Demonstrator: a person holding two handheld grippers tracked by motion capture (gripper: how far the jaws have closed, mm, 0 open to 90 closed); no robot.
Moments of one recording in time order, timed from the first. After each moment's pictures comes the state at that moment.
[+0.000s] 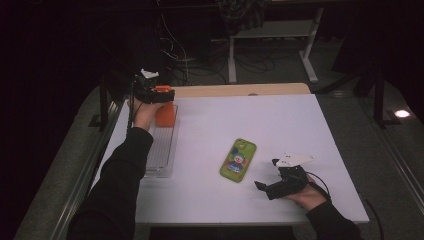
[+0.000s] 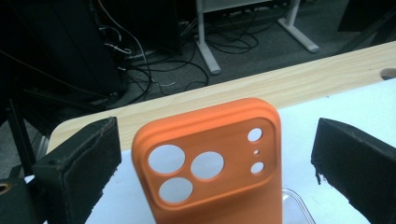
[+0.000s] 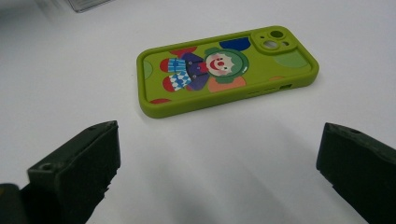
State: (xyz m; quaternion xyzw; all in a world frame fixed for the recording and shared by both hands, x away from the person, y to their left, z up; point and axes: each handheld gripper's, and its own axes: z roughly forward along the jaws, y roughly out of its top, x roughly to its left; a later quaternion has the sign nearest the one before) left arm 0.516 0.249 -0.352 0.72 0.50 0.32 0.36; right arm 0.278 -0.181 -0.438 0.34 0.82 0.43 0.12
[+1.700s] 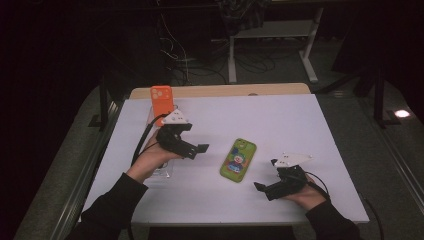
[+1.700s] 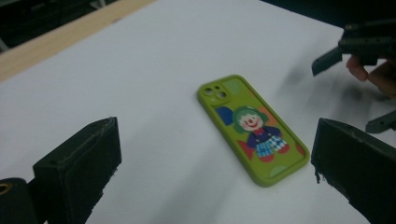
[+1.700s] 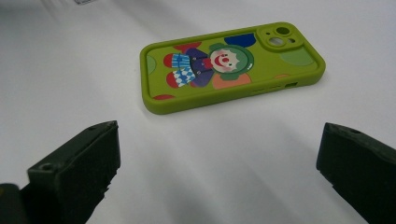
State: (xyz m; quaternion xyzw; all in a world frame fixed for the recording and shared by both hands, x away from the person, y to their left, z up) left arm 0.356 0.164 -0.353 0.85 0.27 0.10 0.45; right arm 0.278 -0.178 -0.437 0.34 0.83 0.42 0.12
